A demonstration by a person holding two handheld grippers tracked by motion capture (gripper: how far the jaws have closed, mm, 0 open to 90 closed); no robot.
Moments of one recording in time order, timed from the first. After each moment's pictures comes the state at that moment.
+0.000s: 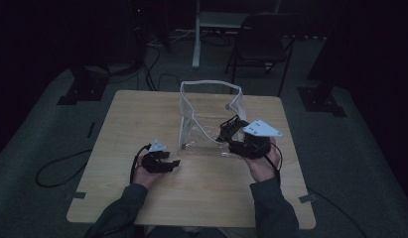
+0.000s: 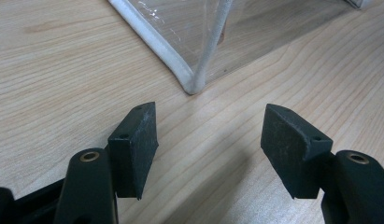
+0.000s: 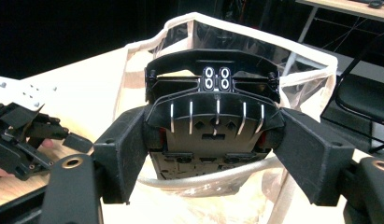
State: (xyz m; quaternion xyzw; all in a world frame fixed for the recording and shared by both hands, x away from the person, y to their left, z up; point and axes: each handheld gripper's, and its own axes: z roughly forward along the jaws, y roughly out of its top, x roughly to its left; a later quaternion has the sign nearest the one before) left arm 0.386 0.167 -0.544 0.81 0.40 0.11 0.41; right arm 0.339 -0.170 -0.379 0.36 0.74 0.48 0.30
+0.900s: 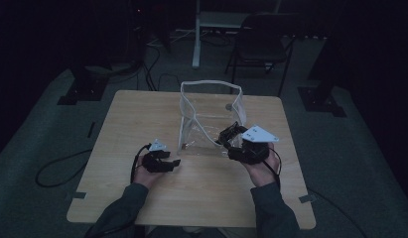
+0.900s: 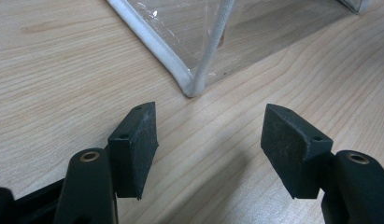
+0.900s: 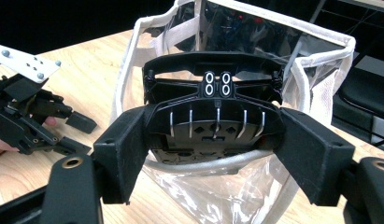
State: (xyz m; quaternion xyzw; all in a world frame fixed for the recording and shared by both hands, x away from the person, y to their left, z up) left arm 0.387 0.166 -0.544 0.81 0.41 0.10 0.41; right arm 0.333 -0.169 -0.393 0.35 0.76 0.46 0.30
